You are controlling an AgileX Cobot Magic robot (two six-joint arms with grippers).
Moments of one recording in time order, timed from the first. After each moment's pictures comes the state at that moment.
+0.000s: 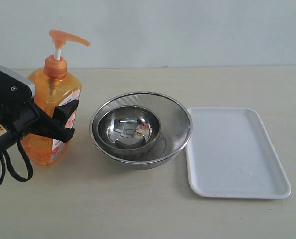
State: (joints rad) left arm -0.30 1.69 -0.43 0.02 -0.96 0.29; right arm 0.20 0.00 0.00 -0.41 0.38 0.59
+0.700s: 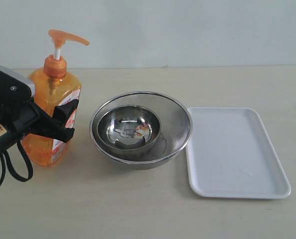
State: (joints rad) left arm -0.30 1.69 -0.43 0.02 -0.96 0.28; right arm 0.20 0.00 0.00 -0.54 -0.26 0.77
